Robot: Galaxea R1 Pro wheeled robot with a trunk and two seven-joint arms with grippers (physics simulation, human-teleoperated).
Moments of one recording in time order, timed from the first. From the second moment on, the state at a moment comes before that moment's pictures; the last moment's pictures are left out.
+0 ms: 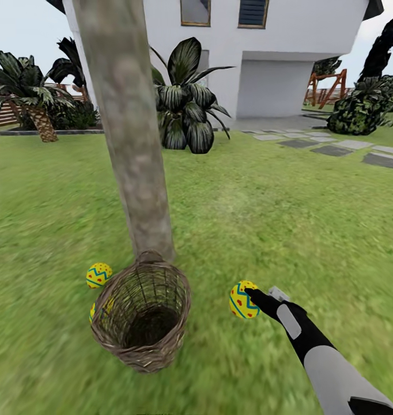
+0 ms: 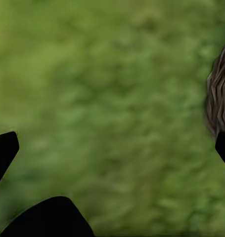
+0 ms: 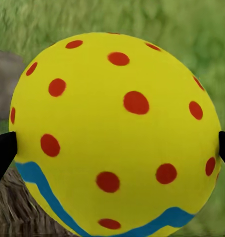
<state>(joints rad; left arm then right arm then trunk) 0.17 0.04 0.58 -1.14 0.78 0.50 -0.01 -0.72 -0.02 -0.14 -0.53 -0.55 0.35 0.04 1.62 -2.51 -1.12</state>
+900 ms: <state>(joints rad) 0.17 0.05 0.59 -1.13 0.79 0.51 -0.01 -0.73 0.00 -0.14 -0.50 -0.54 0.30 -0.01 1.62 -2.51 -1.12</state>
